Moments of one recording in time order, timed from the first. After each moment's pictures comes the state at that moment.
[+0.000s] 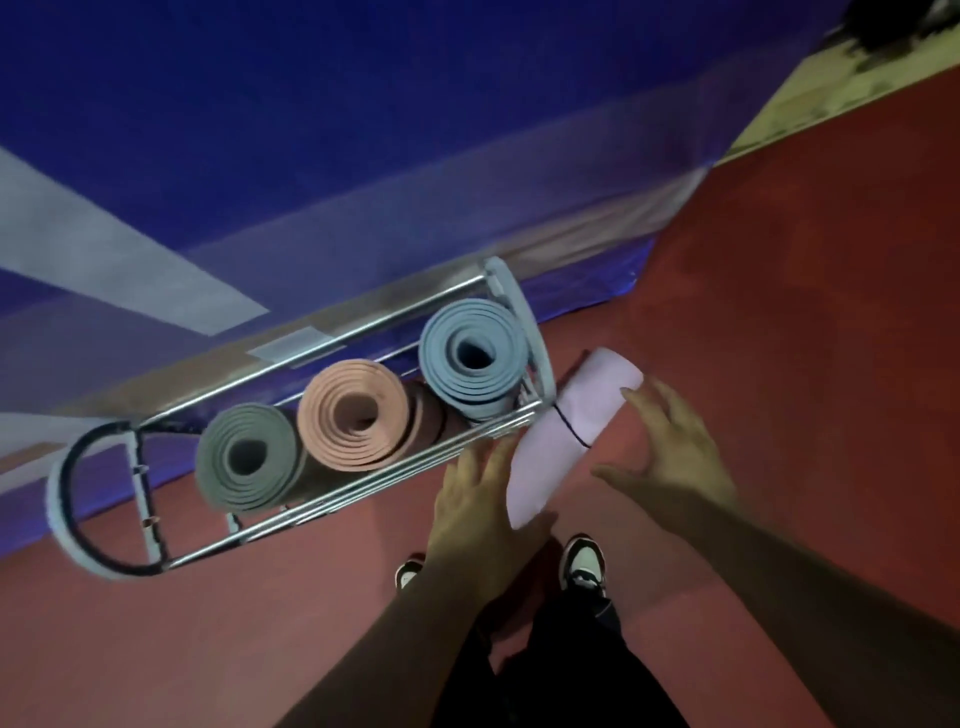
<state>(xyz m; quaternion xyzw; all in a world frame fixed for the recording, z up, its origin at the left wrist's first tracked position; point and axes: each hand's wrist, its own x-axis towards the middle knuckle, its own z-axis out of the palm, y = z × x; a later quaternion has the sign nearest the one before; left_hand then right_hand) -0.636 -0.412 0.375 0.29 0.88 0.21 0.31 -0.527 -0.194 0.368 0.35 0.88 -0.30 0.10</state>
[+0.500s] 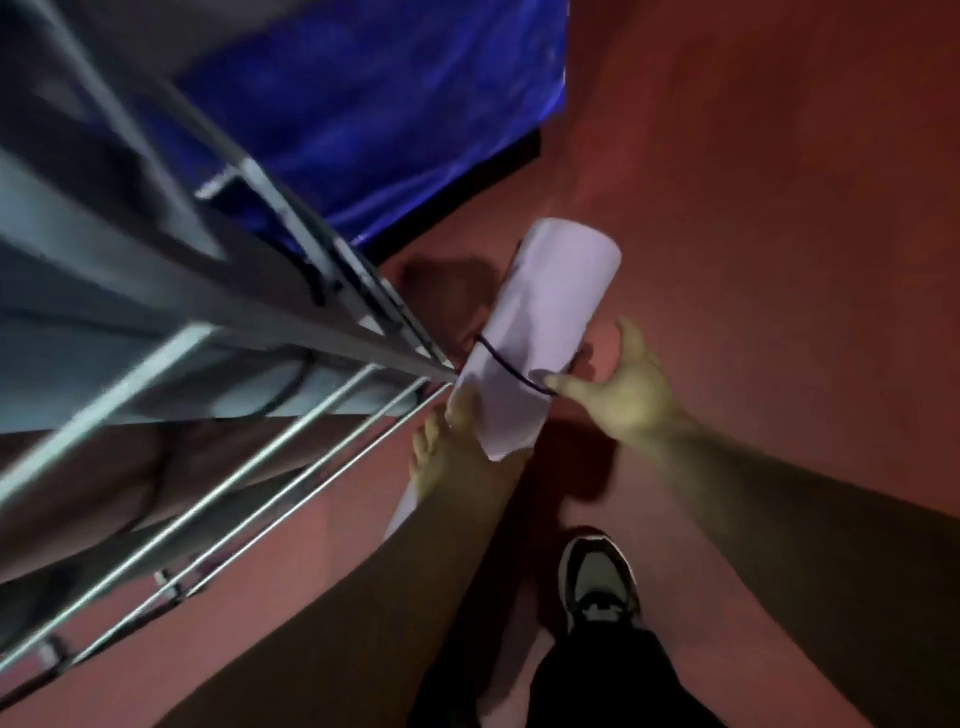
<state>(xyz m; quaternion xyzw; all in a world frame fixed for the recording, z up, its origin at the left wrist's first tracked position) -0.598 -0.306 -0.036 0.25 0.91 0.11 0.32 -0.493 -0.131 -0.039 0.59 0.63 -0.51 0.05</state>
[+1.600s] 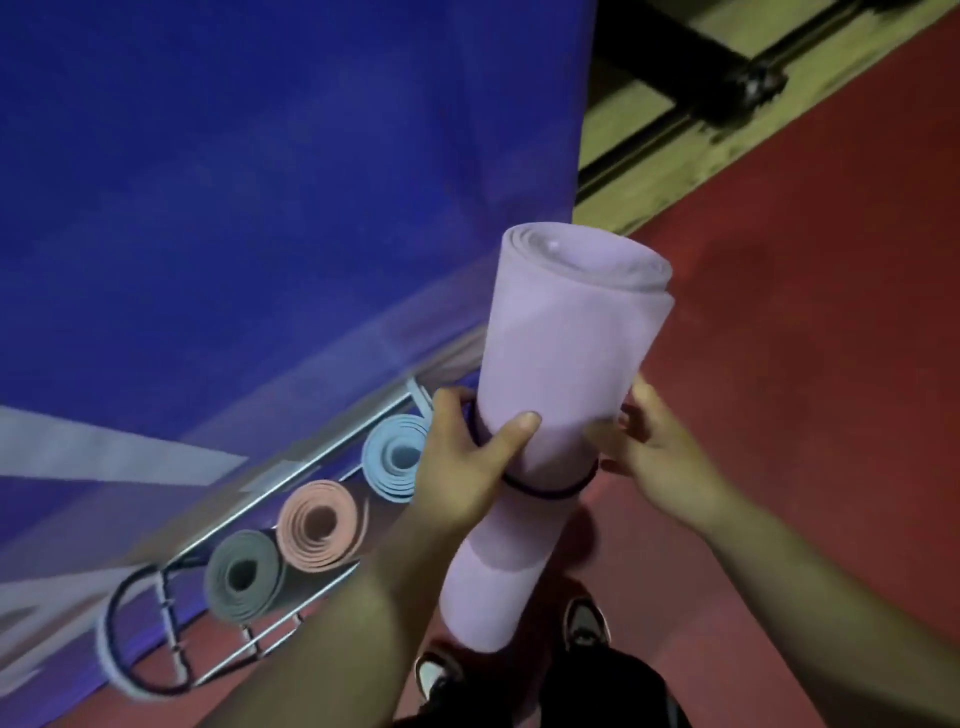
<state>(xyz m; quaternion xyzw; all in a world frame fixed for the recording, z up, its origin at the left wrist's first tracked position) -0.638 -0.244 0.545 0.19 0.80 0.47 0.31 -0.480 -0.097 0.526 0.33 0.58 -0.73 -0.13</state>
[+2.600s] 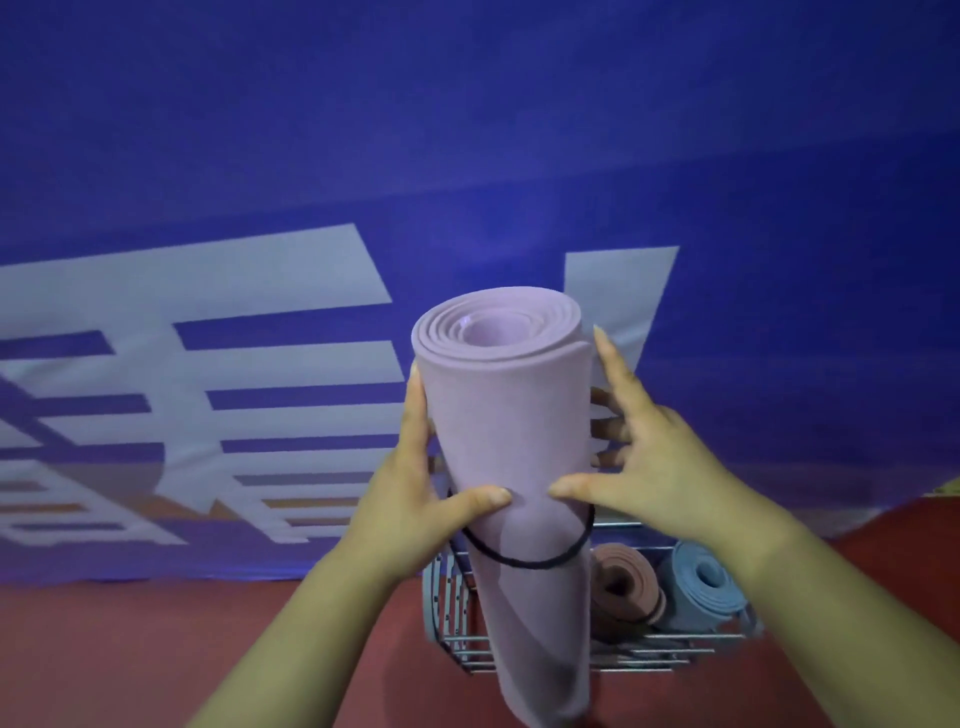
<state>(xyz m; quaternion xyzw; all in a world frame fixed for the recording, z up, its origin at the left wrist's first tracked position) -0.806 -0.722 0.784 0.21 0.83 0.52 0.05 -0.756 -0.472 0.808 -0.03 0.86 -0.52 -0.03</state>
